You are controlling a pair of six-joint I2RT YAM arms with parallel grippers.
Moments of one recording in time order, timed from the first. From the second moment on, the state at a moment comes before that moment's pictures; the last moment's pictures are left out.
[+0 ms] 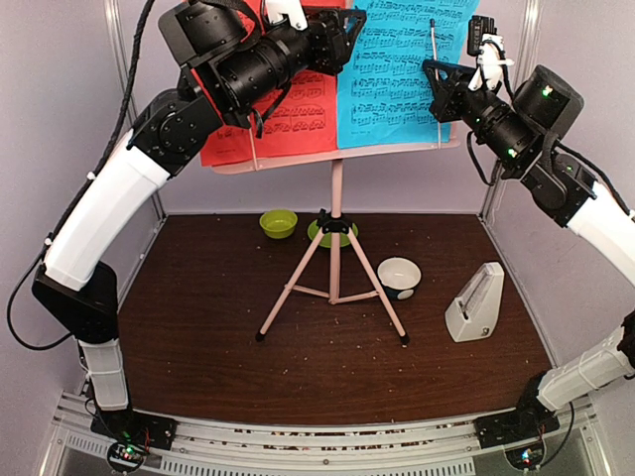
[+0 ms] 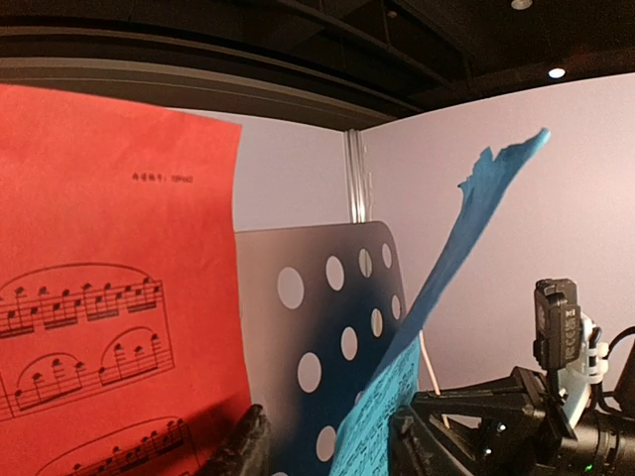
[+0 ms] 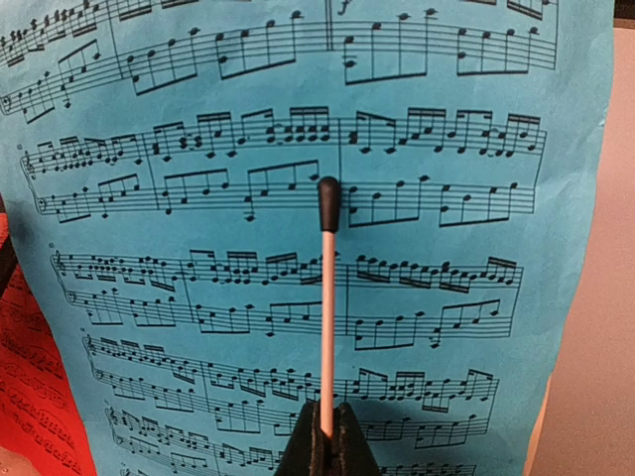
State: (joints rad) left arm -1.12 1.94 2.56 -0.21 -0.30 0.18; right arm 0.77 1.30 1.58 0.10 0.25 -0.07
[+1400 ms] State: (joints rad) left arm -1.18 1.54 2.12 -0.26 -0.40 0.22; right arm 0.77 1.18 1.54 0.06 0.25 -0.05
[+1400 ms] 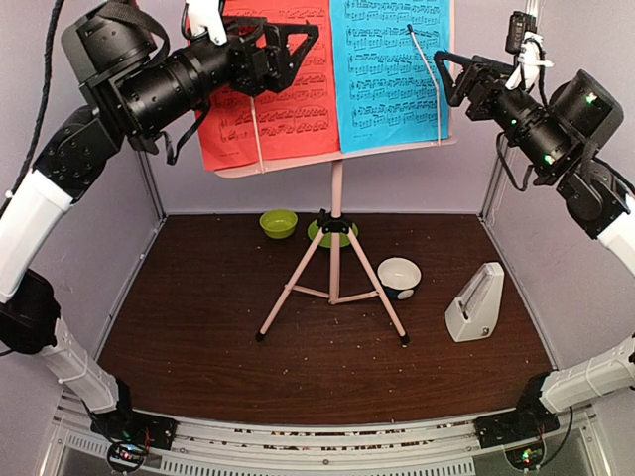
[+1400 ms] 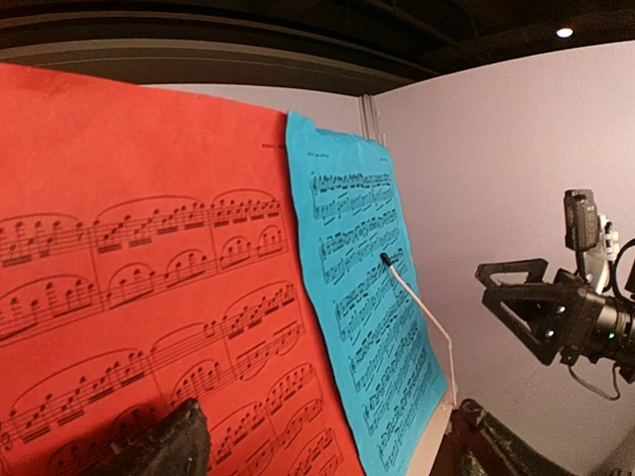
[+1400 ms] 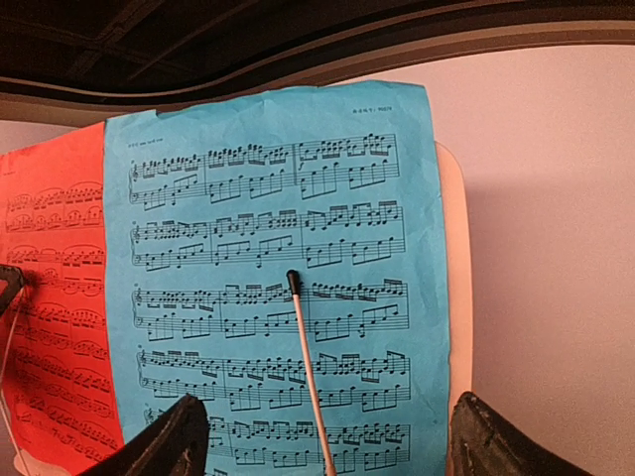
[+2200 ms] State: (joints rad) left arm -1.03 0.98 1.41 -0.38 -0.62 -0.25; right arm 0.74 0.83 1.32 -0.44 0.42 0.21
